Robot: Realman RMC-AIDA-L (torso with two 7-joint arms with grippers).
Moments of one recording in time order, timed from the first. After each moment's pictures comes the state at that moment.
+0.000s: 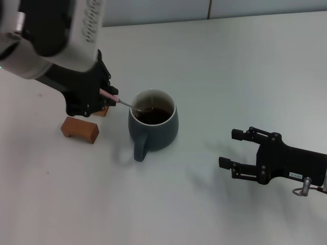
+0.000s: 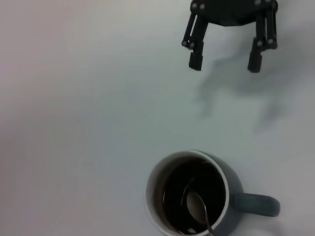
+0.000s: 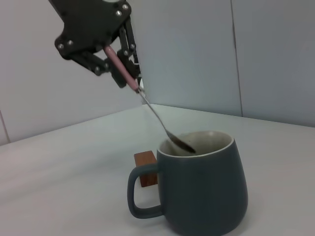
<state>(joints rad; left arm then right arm) -0.65 -2.07 1.37 1.72 2.53 1.81 -1.75 0.44 2.08 -0.32 -0.30 -2.21 -1.52 0.83</state>
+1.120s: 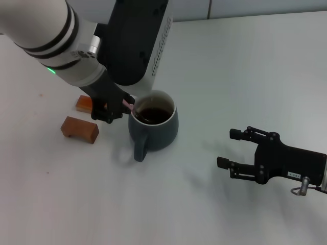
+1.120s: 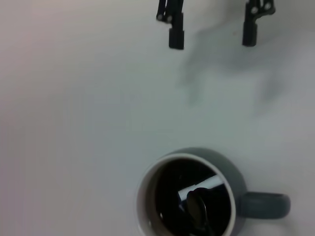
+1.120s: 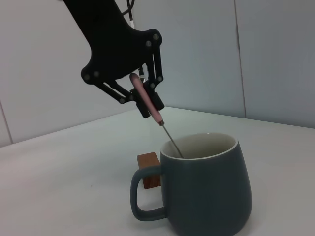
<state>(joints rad) -0.76 -2.08 1.61 1.58 2.66 1.71 -1.82 0.44 2.08 -0.32 -0.29 -2.21 -1.52 0.83</state>
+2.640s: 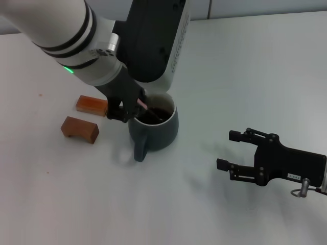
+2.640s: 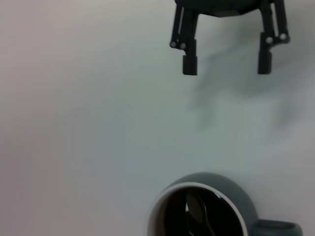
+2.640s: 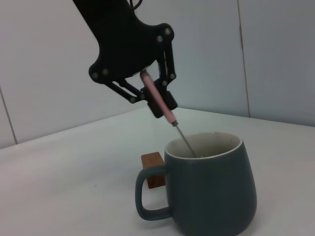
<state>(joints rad) -0.79 -2.08 1.65 1.56 2.63 1.67 -1.89 0.44 2.08 -0.33 -0.29 -2.21 -1.53 0.83</state>
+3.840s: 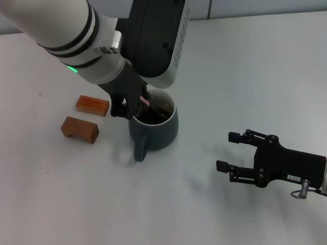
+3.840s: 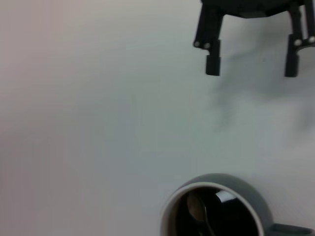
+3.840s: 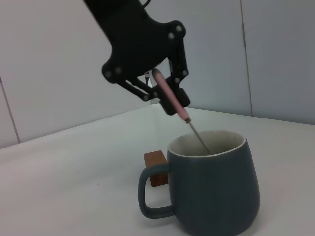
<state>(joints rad) -0.79 -2.08 1.66 1.55 2.64 1.63 -1.93 0.44 2.08 -0.33 -0.29 -2.22 -1.53 0.83</state>
